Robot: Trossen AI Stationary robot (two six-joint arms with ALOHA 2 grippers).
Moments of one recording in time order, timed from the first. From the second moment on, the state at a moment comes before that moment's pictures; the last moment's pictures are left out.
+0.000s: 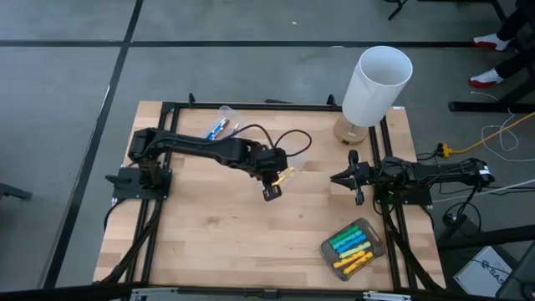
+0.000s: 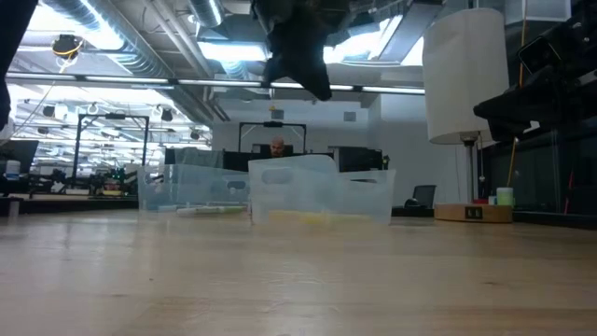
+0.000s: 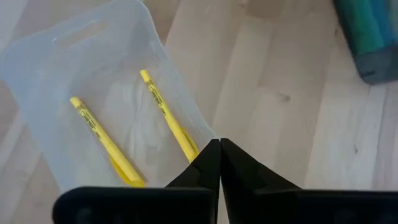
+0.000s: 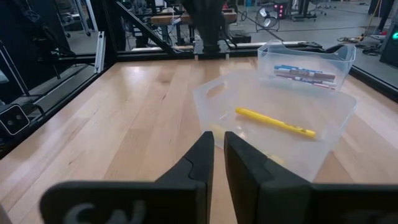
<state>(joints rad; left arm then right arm) -0.03 1.85 1.64 -0.80 -0.09 -0.34 0.06 0.18 0.01 0.02 0.03 0.04</state>
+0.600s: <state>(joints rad) -0.05 1.53 1.09 -0.28 -0.09 -0.33 0.06 0.18 0.01 0.02 0.03 0.05</state>
